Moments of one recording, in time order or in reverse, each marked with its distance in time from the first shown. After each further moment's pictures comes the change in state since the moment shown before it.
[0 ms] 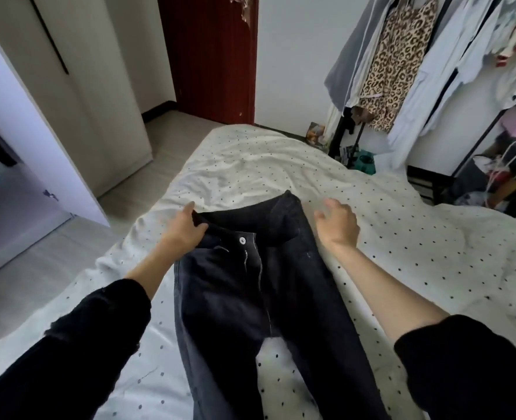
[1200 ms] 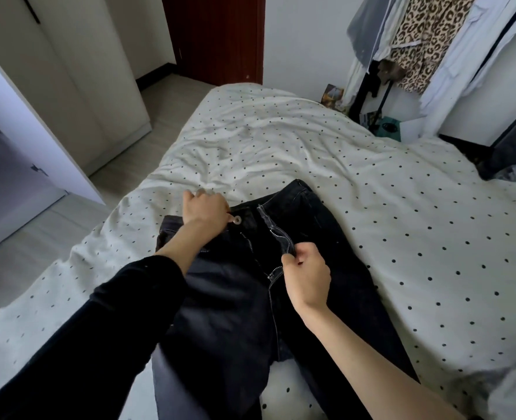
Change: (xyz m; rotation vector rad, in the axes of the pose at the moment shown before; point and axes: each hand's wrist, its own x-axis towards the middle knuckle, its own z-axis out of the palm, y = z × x) left_hand 0.108 -0.008 0.094 0.779 0.032 0.131; right_hand -0.029 0.035 0.141 0.395 -0.110 0.139
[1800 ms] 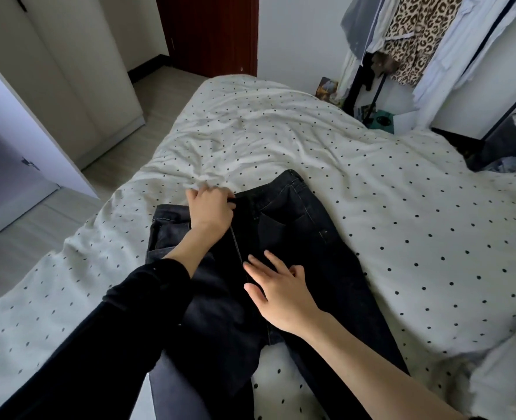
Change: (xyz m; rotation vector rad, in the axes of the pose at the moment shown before) left_hand -0.016 0.020 0.020 -0.244 0.201 -0.014; right_hand -0.026 0.031 -0.003 -0.758 -0.397 -0.735
